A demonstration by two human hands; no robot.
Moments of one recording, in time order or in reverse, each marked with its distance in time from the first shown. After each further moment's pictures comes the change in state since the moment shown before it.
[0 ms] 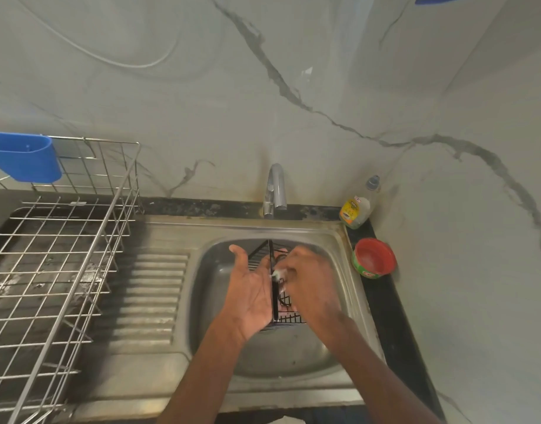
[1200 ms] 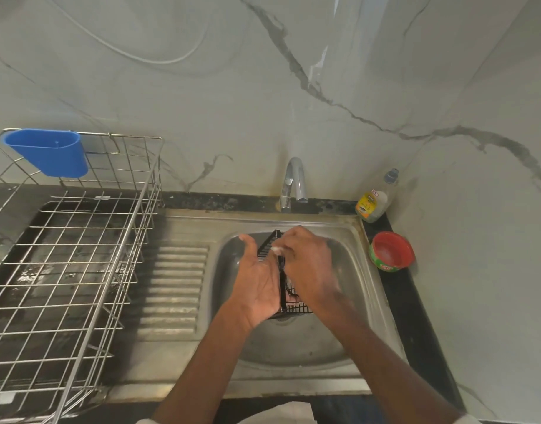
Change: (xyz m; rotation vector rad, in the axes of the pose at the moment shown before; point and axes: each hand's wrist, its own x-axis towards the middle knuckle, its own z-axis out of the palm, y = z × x) left_hand -0.018 0.022 -0.017 0.031 -0.039 -0.004; right_hand 0.010 -0.029 0.019 0.045 0.110 -0.076
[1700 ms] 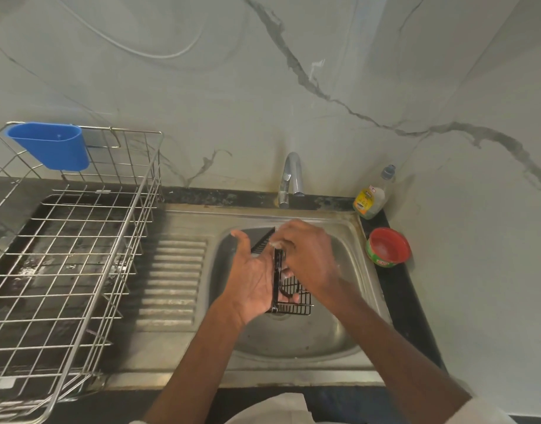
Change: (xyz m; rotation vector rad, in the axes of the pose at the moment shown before) left_hand -0.014 -0.006 0.003 0.122 -0.043 0.018; right_hand 0.000 0.000 -0.012 0.063 -0.017 -0.134
